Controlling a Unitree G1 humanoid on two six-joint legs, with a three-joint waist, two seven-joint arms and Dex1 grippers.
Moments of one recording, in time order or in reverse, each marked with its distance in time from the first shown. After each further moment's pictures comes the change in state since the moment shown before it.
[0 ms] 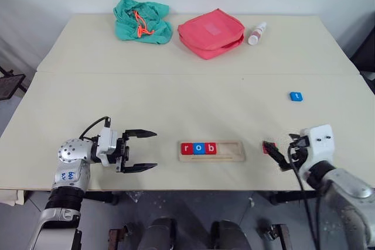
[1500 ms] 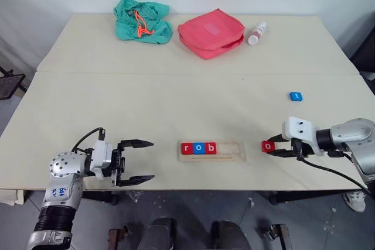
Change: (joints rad) left arm 0.172 0.014 0.049 -0.209 -0.004 0.049 0.052; right arm -0.506 -0.337 0.475 0.713 -0.290 -0.579 0.804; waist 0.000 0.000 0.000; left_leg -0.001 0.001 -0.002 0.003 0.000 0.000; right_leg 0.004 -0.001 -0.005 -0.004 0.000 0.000
